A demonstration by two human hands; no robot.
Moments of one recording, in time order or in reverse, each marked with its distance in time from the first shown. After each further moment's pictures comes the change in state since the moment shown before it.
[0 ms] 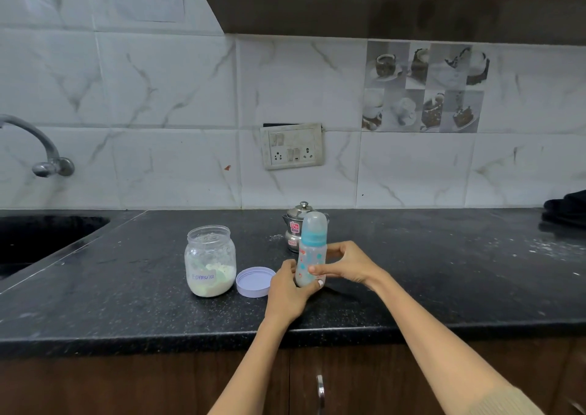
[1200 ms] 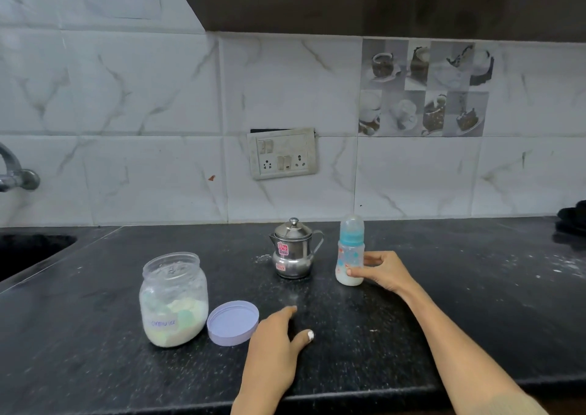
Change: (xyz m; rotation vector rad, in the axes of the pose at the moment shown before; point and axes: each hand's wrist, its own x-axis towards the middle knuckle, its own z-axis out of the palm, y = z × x) left_hand 0.000 0.001 0.005 0.329 -0.096 -0.016; right_hand 0.049 0.064 -0.083 0.021 0.299 0.159
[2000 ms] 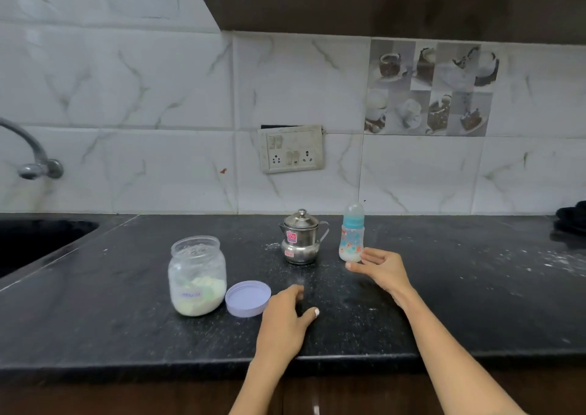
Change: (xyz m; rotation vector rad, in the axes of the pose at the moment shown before) left_hand -0.015 0.005 -0.007 -0.042 0.063 0.005; right_hand -0.043 -0.008 0.022 0.171 0.131 0.066
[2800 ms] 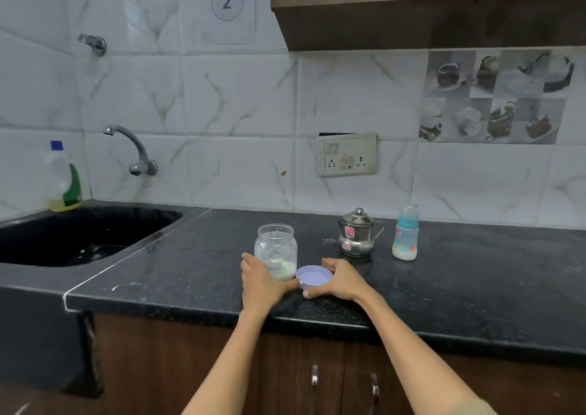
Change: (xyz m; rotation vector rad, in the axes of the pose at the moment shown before) left_hand -0.018 -0.063 -0.111 -0.059 0.311 -0.324; right_hand -0.087 -0.043 0.153 -0.450 -0.444 -0.167
